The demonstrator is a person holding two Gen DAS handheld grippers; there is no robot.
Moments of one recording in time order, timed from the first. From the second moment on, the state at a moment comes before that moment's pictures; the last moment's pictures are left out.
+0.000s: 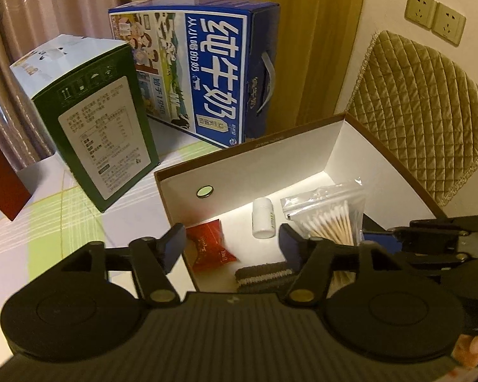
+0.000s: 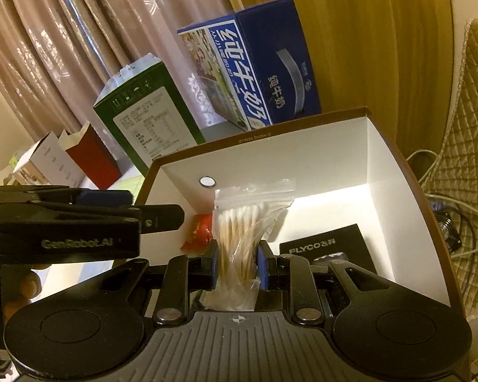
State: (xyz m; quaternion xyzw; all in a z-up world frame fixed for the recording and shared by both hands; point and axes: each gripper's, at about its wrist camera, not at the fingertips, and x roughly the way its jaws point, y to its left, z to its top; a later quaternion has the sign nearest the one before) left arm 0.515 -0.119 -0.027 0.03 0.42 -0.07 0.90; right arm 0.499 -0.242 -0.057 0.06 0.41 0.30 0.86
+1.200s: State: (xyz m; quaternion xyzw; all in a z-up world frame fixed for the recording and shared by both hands) left arm 0.408 -0.107 0.011 -0.01 0.40 -0.06 0.92; right arm 0.418 -0.300 -0.024 0.05 0.40 0.24 0.88
